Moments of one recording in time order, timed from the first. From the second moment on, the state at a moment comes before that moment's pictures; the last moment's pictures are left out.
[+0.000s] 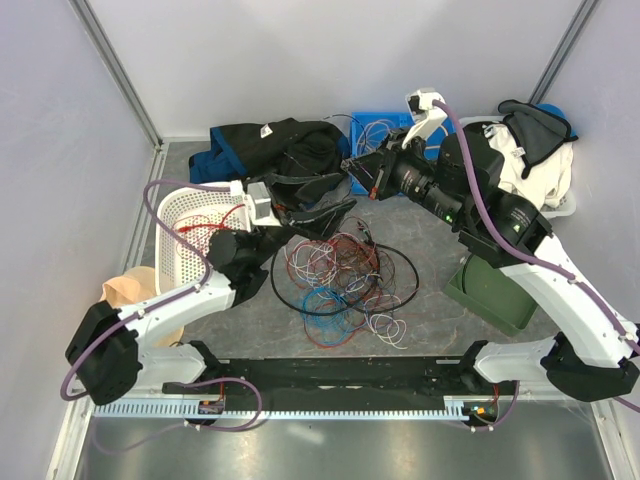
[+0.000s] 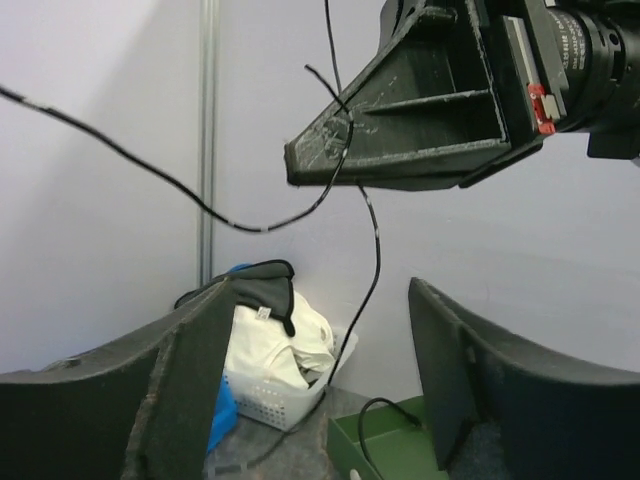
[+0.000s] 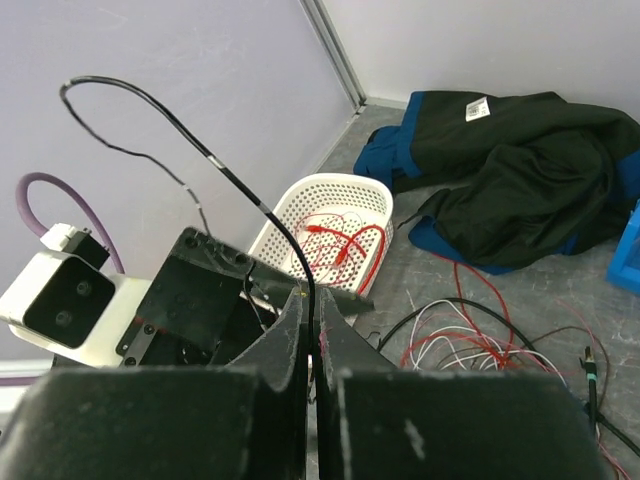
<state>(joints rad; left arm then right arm) -0.79 1.20 0.72 1.18 0.24 -0.29 0.84 1.26 1.74 -0.54 0.09 0.47</state>
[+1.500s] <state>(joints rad) -0.73 1.32 1.65 -0.19 0.30 -0.54 0.83 0.84 0.96 0.19 0.10 0.38</state>
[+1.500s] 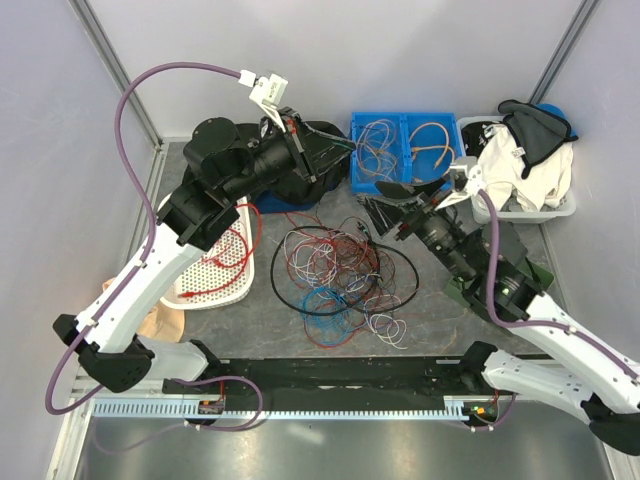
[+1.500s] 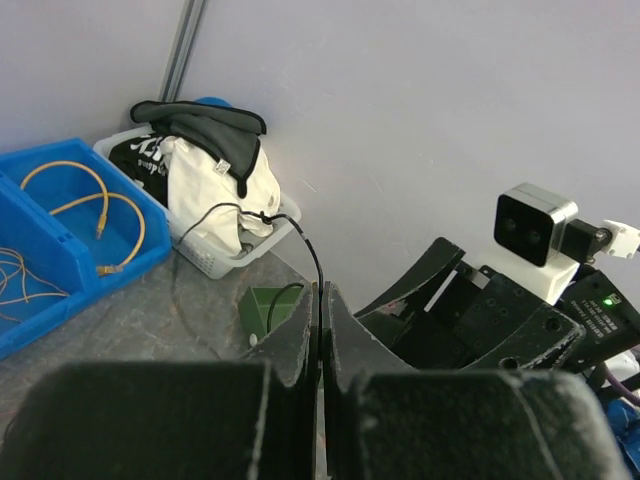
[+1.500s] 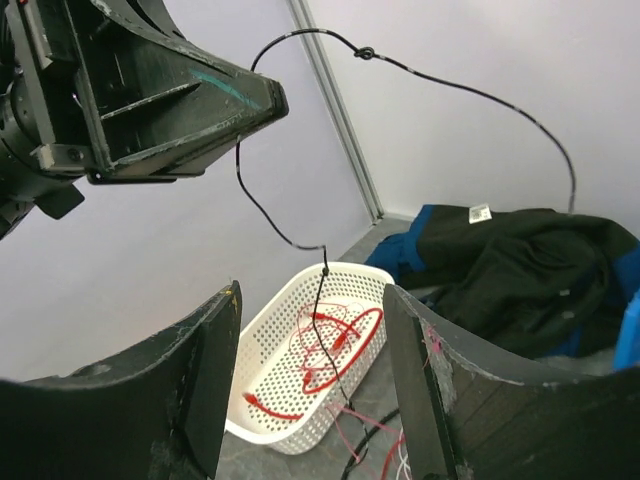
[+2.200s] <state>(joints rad) -0.73 1.32 1.63 -0.19 0.33 -0.55 0.84 1.11 1.00 0.40 0.06 0.36</state>
